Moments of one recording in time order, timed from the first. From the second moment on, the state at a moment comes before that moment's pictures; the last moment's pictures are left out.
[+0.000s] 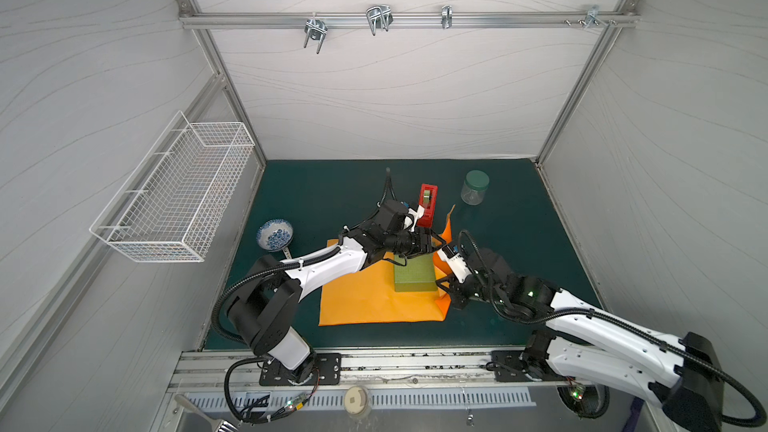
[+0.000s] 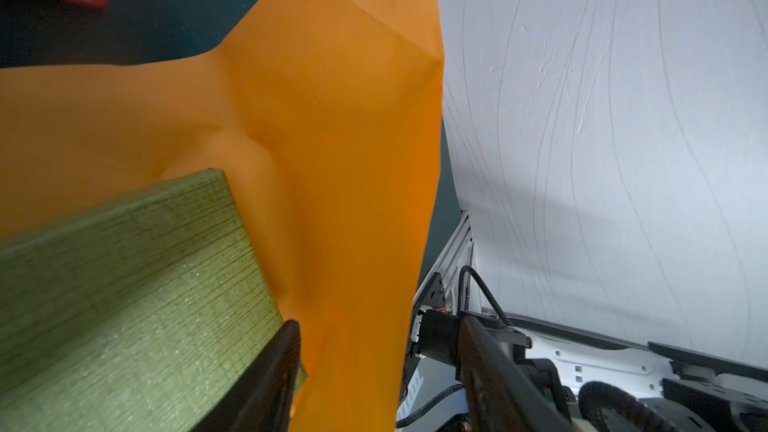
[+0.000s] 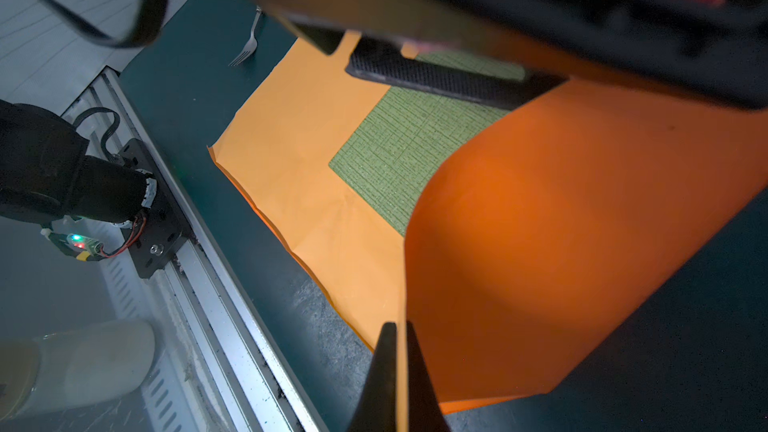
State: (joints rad) left arm -0.72 1.58 1.01 -0.05 0.55 -0.85; right arm 0.97 0.92 0.59 -0.39 -0.13 0.28
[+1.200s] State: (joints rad) left arm -0.64 1.47 0.81 -0.06 0.51 -0.84; right arm 0.82 0.72 0.62 -0.46 -0.22 0.40
